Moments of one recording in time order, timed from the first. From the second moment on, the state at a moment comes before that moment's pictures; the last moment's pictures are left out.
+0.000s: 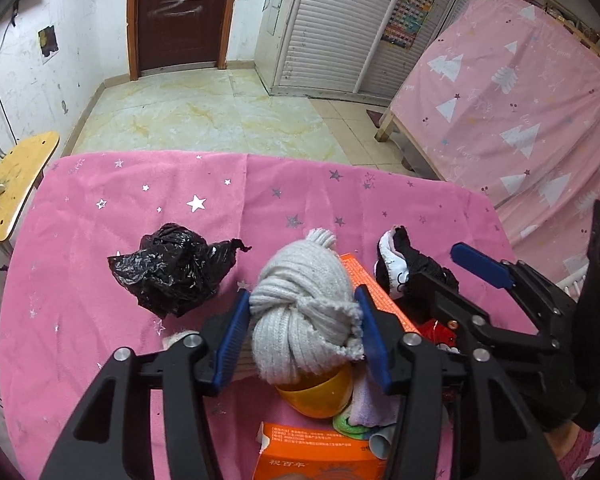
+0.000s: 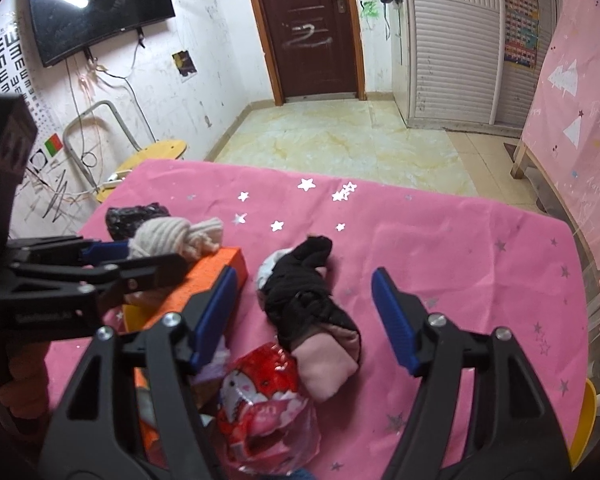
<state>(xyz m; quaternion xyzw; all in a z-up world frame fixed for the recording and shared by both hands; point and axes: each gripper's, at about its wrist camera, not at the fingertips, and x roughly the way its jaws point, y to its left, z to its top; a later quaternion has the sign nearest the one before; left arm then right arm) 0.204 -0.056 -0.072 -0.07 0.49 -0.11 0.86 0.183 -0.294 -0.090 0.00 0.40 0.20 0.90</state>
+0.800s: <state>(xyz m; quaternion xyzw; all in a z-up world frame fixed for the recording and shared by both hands) 0.157 -0.038 0.000 -0.09 0.41 -0.10 0.90 0.177 -0.300 -0.082 0.02 0.38 0.20 0.90</state>
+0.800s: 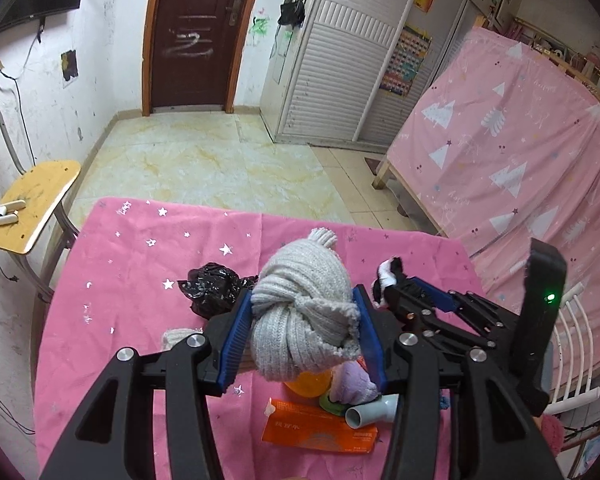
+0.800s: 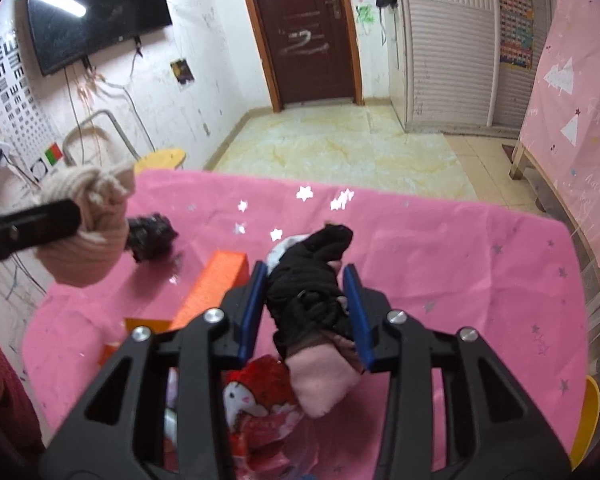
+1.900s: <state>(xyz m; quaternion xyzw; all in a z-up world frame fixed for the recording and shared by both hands) 0.110 -0.133 0.042 -0.01 0.37 -0.14 0.92 0.100 -0.423 -0.024 0.10 0.27 0.14 0.95</state>
